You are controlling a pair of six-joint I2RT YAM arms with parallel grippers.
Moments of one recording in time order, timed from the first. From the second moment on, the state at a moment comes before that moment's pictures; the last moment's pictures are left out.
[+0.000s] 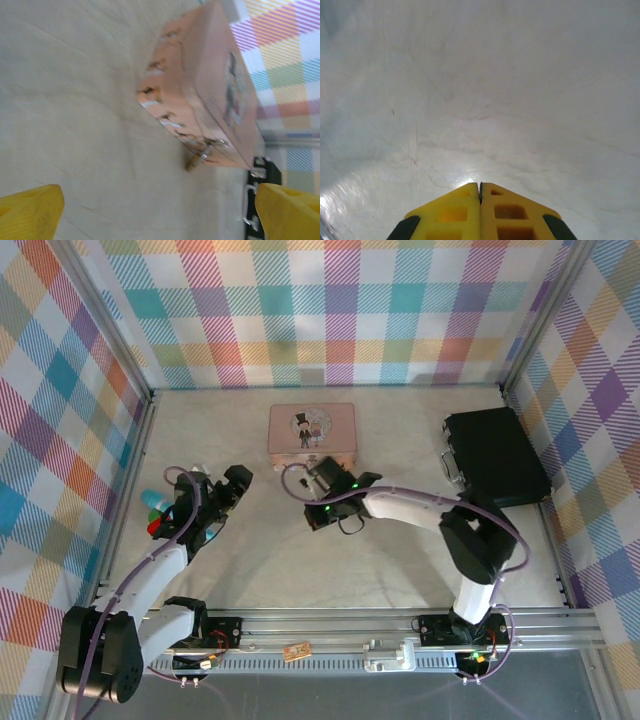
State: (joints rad) left arm -0.20 1.02 0.49 0.02 0.19 -1.06; right arm 0.85 1.74 1.18 -0.44 -0.21 0.40
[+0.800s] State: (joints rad) left arm -0.57 1.43 0.63 0.24 0.16 -1.83; right arm 0.74 1.62 1.14 -0.24 -0.35 0.30
